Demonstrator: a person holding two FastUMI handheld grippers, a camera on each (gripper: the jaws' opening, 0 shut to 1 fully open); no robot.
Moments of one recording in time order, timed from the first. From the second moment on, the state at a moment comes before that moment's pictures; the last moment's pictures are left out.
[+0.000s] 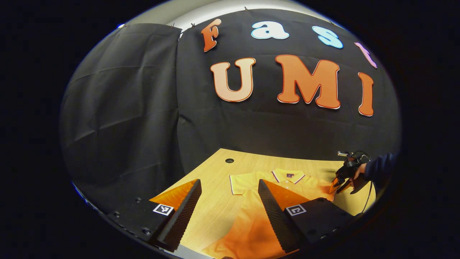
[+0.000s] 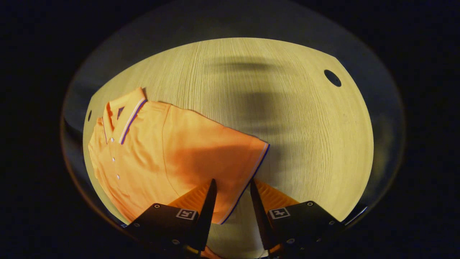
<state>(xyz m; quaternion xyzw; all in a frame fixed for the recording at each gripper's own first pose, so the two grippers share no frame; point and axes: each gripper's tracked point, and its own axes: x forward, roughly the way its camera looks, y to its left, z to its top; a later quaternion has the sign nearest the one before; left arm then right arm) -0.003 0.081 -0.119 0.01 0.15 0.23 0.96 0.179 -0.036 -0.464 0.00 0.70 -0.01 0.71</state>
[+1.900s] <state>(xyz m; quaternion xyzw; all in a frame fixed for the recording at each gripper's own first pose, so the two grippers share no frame) -0.025 0.113 -0.146 -0.03 0.19 0.28 0.94 0.217 0.127 -0.397 0.13 0.65 0.19 0.73</state>
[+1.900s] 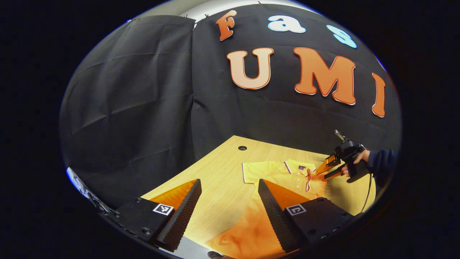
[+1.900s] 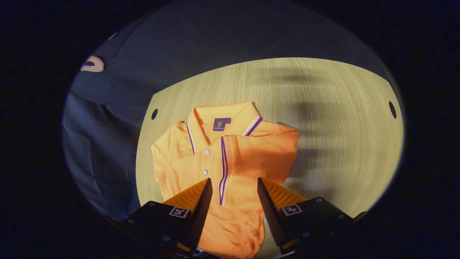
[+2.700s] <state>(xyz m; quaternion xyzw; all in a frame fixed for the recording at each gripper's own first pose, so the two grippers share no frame) 0.090 0.158 -0.201 -0.09 0.31 0.17 0.93 0.189 0.088 -0.334 0.14 0.56 0.11 0.81</state>
